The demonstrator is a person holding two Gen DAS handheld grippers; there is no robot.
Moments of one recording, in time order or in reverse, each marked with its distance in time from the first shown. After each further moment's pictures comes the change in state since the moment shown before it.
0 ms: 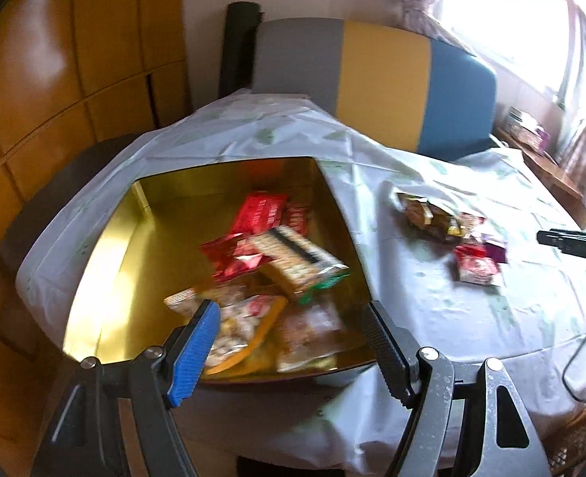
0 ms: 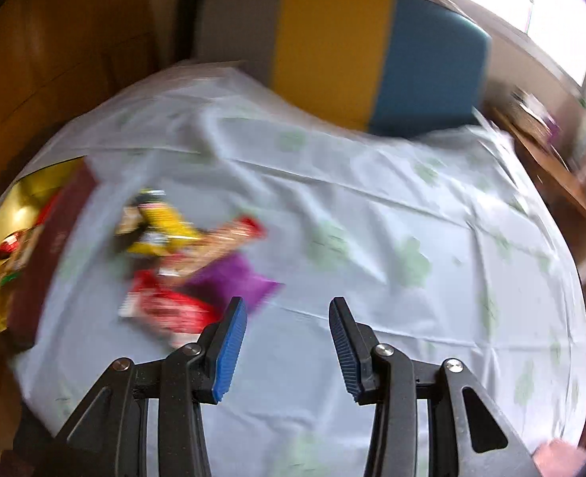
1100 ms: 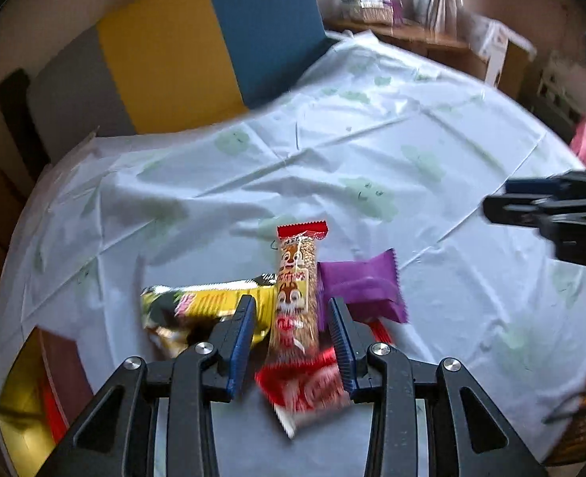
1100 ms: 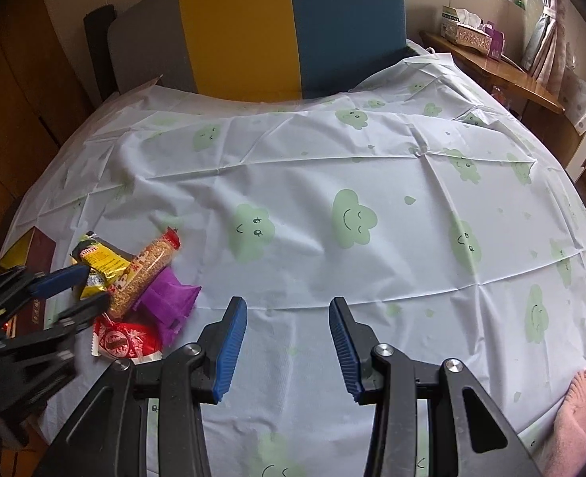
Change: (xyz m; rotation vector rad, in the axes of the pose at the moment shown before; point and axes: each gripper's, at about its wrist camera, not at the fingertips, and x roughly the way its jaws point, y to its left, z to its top) left arm 0.148 -0.247 0.085 0.596 0.174 -0.264; right arm 0.013 -0.062 -0.003 0.296 0.057 0.002
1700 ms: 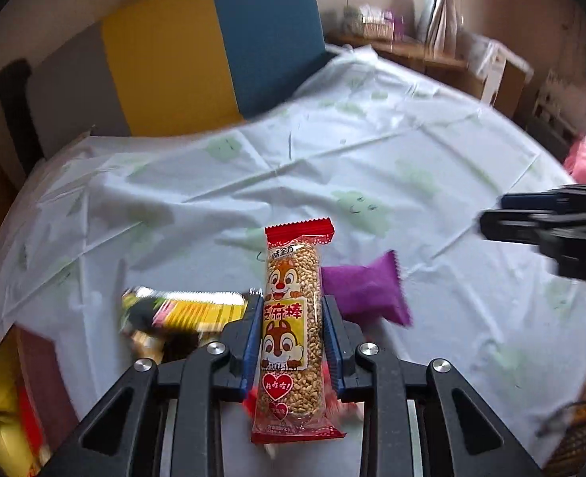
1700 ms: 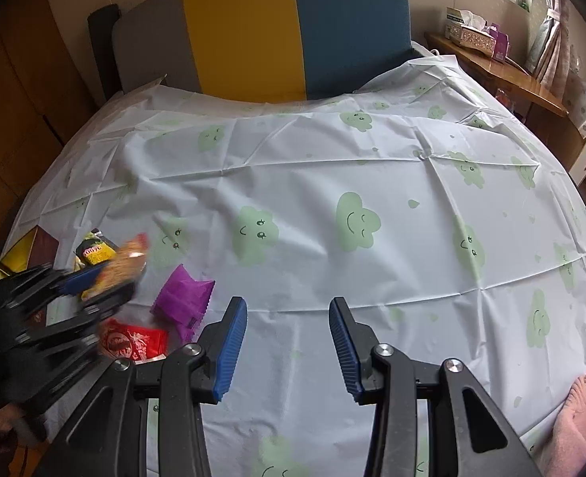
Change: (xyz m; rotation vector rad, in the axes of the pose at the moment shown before) left arm -0.012 -0.001 -0.013 -0.063 -0.091 -0.050; right arm 0.001 0.002 0.000 -0.016 0.006 0.004
